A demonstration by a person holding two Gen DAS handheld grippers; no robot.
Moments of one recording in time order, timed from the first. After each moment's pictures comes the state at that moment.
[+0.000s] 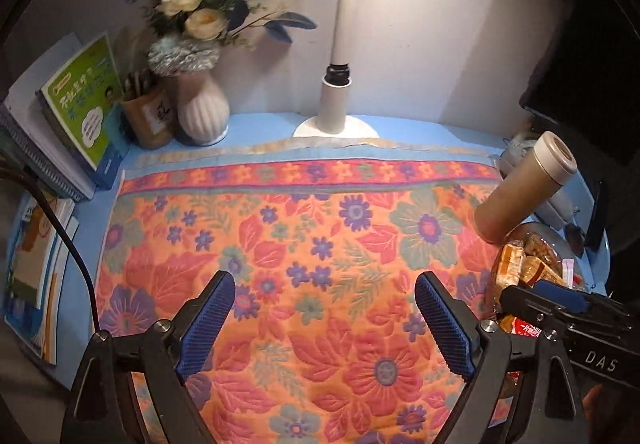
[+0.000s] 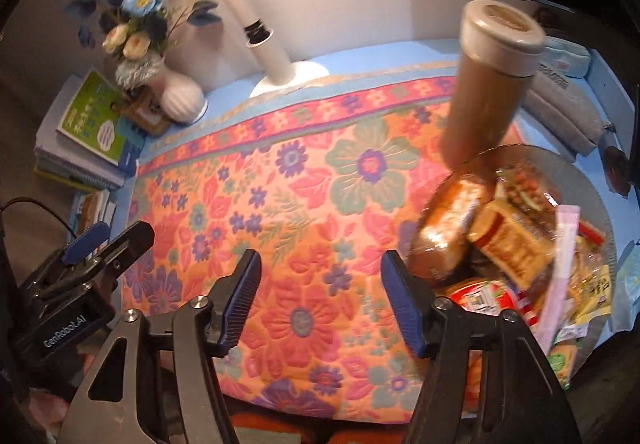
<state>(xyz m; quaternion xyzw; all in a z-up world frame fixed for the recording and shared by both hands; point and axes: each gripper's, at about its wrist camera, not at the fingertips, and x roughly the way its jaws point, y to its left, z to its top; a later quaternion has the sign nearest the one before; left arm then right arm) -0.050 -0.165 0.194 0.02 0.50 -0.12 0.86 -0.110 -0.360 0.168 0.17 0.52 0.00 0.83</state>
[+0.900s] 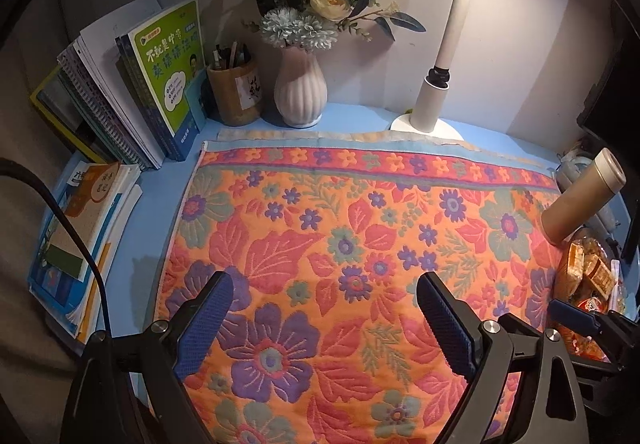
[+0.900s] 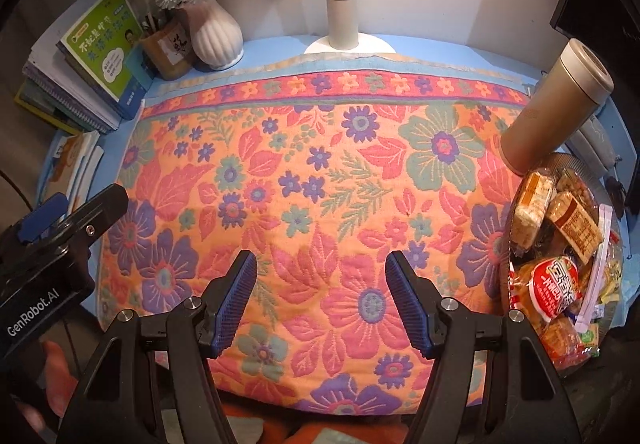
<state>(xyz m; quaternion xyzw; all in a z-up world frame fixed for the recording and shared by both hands) -0.062 -0.067 0.179 0.02 0.49 -0.05 0.87 -0.104 -0.230 0.148 0.08 0.54 -0.03 0.84</state>
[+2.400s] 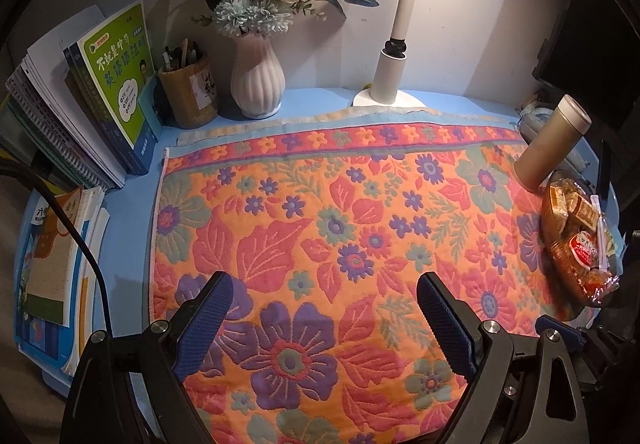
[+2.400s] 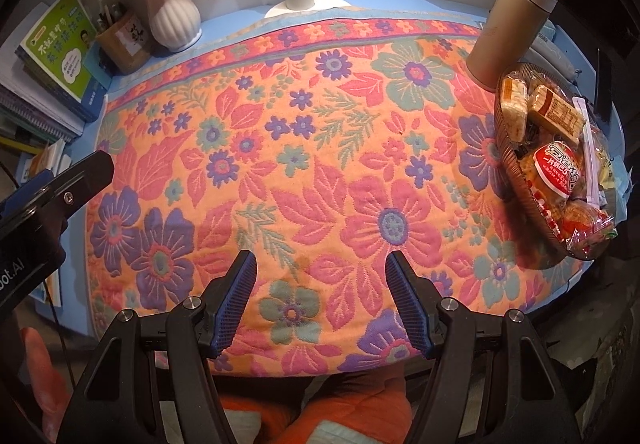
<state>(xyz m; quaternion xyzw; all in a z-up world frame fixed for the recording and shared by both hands) -0.060 -0.040 0.161 0.06 0.49 -0.16 0.85 -0.142 -0.182 0.121 0.13 0.56 -0.14 0.81</state>
